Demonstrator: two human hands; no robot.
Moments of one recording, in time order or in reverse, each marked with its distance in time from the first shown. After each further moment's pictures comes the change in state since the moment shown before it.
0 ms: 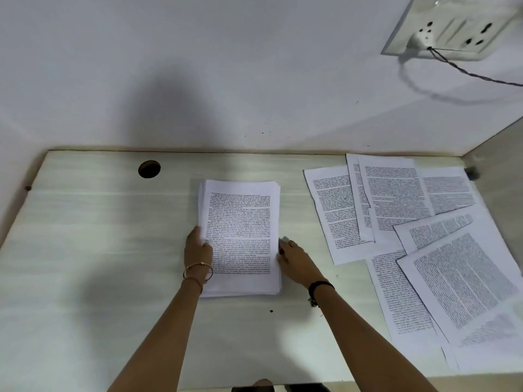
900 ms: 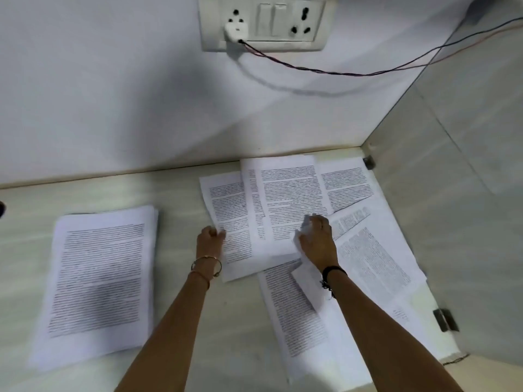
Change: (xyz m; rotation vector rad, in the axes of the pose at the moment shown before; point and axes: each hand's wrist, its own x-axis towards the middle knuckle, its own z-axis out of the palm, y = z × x) left_hand -0.061 0.175 0.266 -0.106 -0.325 -0.060; right_hand -0.025 0.277 -0.180 0.168 0.495 0.318
